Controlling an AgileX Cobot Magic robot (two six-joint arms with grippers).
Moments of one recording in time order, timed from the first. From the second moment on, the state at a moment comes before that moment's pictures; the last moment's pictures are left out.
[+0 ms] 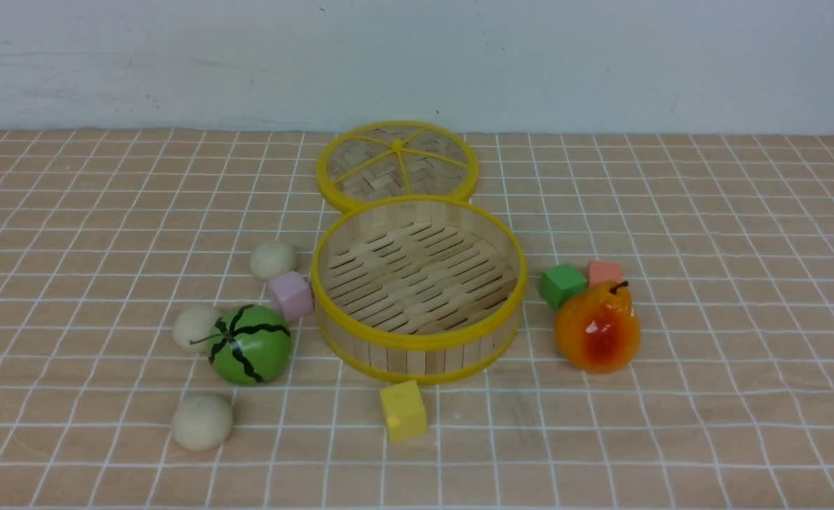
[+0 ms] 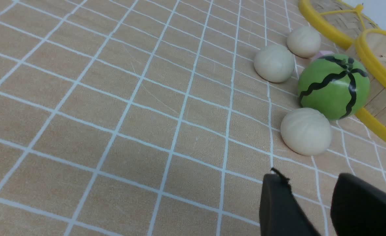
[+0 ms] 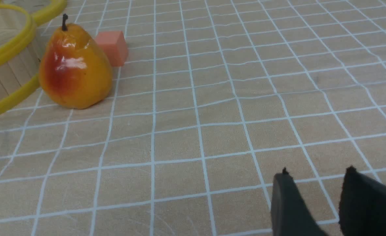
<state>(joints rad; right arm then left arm) -0.05 -0.01 0.02 -0.07 0.39 0.16 -0.10 -0.01 0.03 0.19 0.38 -0.60</state>
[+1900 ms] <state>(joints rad) -0.05 -0.01 0.02 -0.07 0.39 0.16 -0.10 0.60 -0.48 0.22 0.39 -0.63</state>
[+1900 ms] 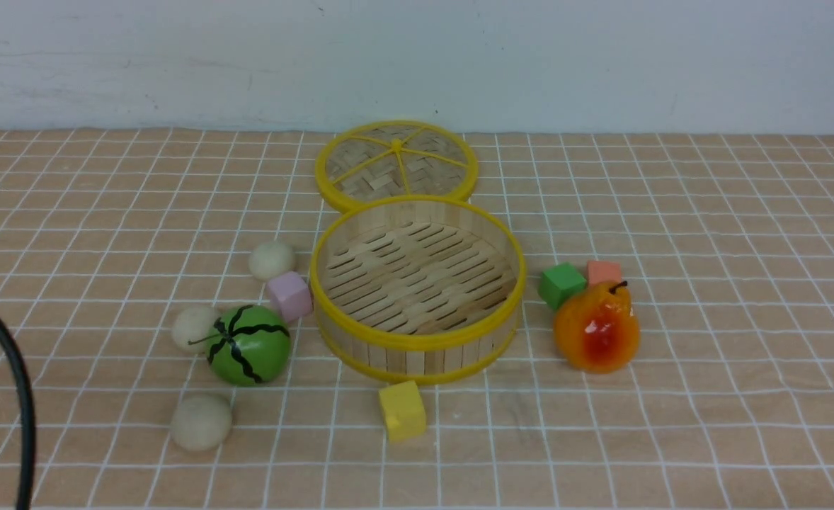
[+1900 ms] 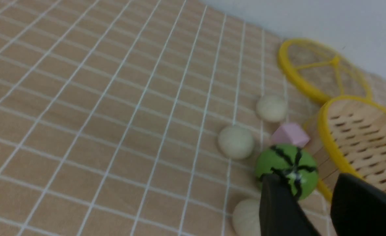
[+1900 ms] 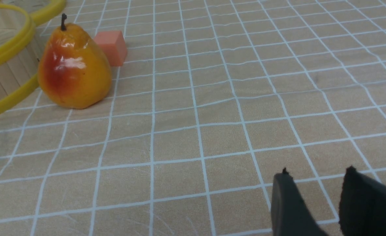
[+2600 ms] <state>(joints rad) -0.05 -0.01 0.02 -0.07 0.39 0.16 -0.10 1.29 -0.85 -0.20 0.75 -0.11</state>
